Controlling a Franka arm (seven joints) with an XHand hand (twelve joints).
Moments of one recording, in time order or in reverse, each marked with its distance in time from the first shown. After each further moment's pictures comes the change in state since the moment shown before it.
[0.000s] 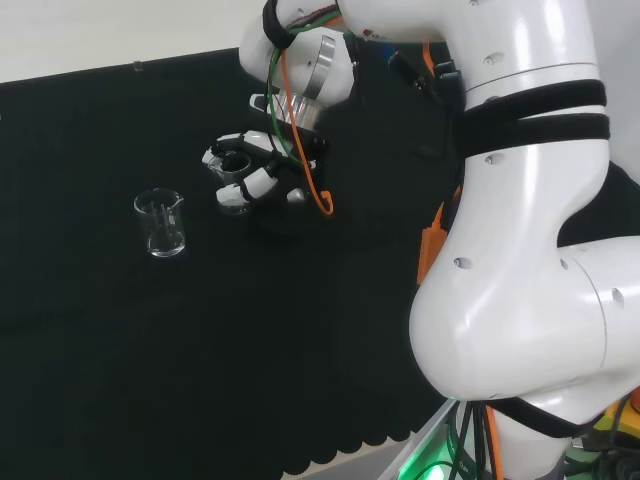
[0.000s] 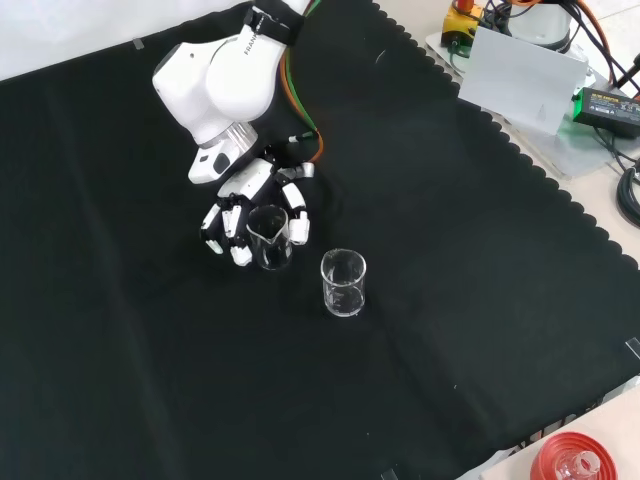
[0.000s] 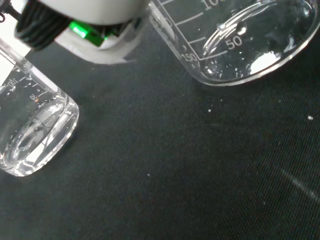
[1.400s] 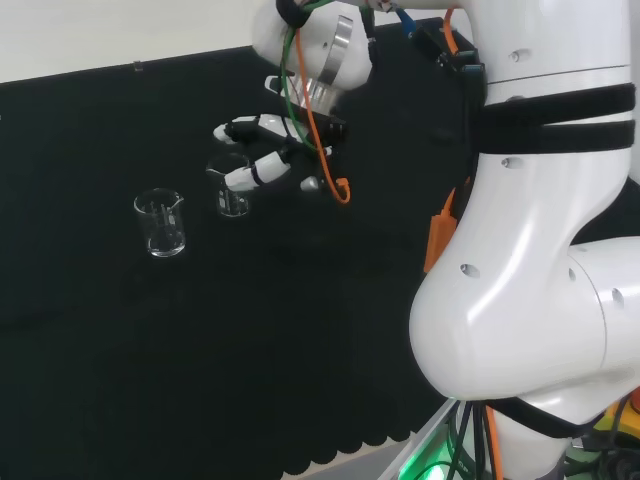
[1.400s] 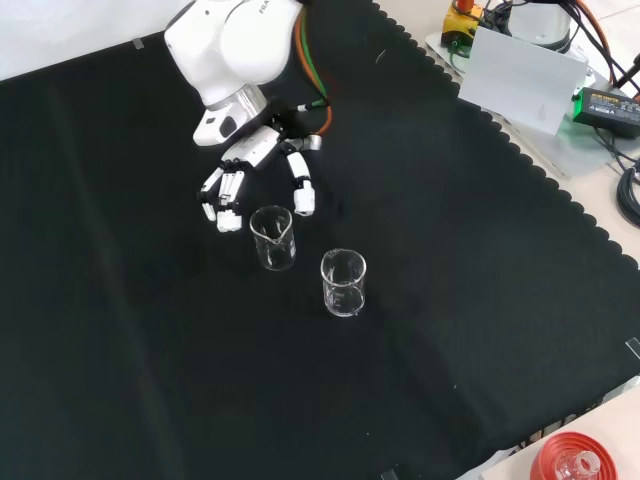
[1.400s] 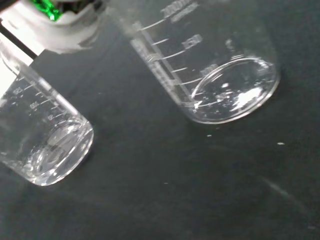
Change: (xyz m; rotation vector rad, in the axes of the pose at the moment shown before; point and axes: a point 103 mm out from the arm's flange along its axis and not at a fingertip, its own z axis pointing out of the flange) arm 0.022 -0.032 -0.035 -0.045 -0.070 0.057
